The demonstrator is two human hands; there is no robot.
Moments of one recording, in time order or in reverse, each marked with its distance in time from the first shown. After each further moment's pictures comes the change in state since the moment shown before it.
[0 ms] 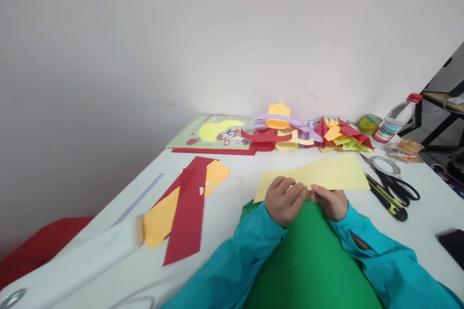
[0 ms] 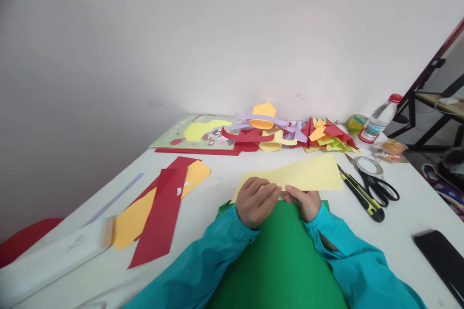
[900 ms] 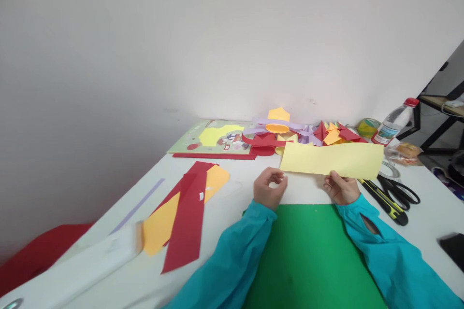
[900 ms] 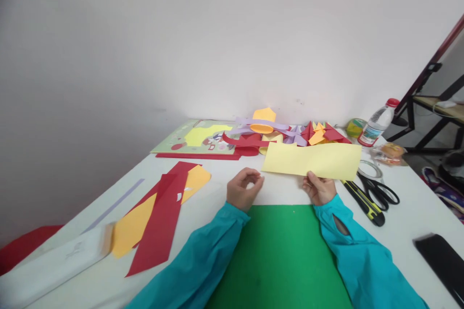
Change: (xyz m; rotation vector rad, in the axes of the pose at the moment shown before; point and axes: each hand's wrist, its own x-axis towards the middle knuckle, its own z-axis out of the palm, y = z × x) left_hand -0.014 -0.028 0.015 -0.802 0.231 -1.281; right_hand 0.040 -0.006 -0.042 0.271 0.157 -0.115
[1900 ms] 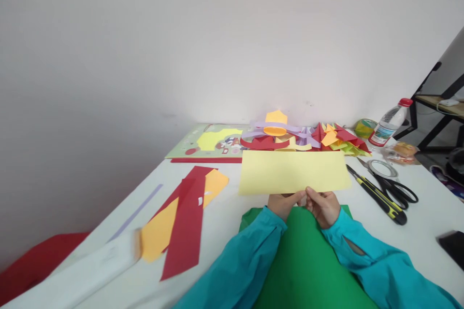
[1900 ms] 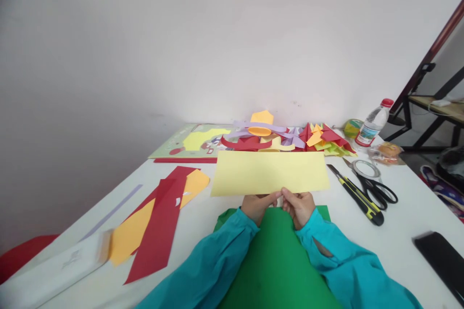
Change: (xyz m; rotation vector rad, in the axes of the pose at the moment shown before) left_hand -0.030 -0.006 0.028 -0.211 -0.209 -0.386; right_hand -0.045 0.030 0.040 -0.099 -0.107 0.195
